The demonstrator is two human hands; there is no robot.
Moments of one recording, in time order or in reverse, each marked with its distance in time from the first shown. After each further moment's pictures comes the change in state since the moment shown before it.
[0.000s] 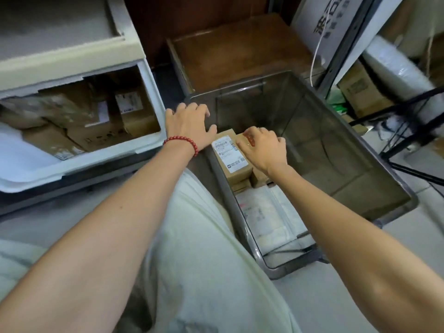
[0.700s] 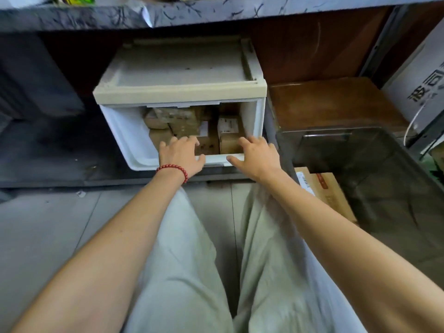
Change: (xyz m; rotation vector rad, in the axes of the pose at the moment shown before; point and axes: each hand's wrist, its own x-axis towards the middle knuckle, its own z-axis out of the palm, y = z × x) left_hand -0.120 -0.190 -0.062 0.126 -0.012 -0.397; right_hand -0.024 -0.219 0.009 -0.146 -0.033 -0.493
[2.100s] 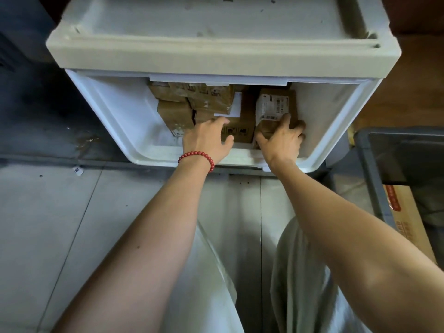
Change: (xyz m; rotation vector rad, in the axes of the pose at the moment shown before) left_hand 0.133 -0.041 0.101 -0.286 -0.051 -0.055; right_hand 0.172 -0.003 0.150 0.328 0.040 0.548
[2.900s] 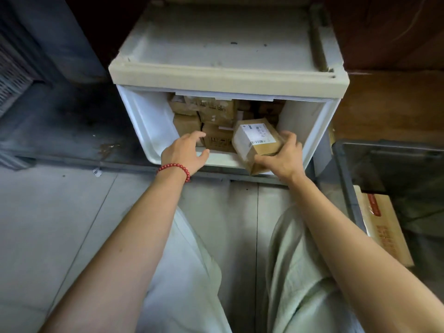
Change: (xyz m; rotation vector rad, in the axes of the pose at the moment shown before) left_hand -0.073 -0.026 -0.056 -0.069 0.023 -0.104; right_hand -0.063 0.017 -0.079 0.368 -0.175 -0.178
